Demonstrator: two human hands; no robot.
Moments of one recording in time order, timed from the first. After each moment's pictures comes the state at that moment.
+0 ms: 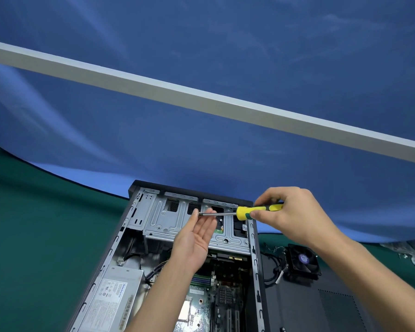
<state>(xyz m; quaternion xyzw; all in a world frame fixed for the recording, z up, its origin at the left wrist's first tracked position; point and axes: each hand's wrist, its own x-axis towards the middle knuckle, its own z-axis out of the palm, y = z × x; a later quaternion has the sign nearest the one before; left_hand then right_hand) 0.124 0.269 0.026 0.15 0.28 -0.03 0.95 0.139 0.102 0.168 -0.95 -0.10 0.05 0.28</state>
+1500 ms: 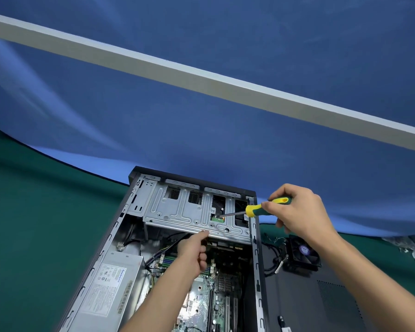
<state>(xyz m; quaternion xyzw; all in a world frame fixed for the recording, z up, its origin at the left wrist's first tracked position) 0.114 0.258 -0.030 0.40 0.44 -0.17 0.78 0.150 0.090 0.131 -0.94 0.01 0.04 0.35</state>
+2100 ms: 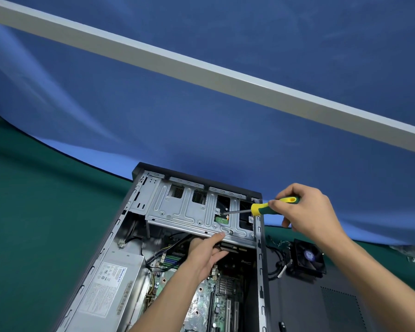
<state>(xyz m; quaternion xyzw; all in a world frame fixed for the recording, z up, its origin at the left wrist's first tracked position) 0.122 0.242 -0.046 0.36 0.35 -0.14 0.85 0.166 0.093 0.130 -0.94 0.01 0.05 0.33</state>
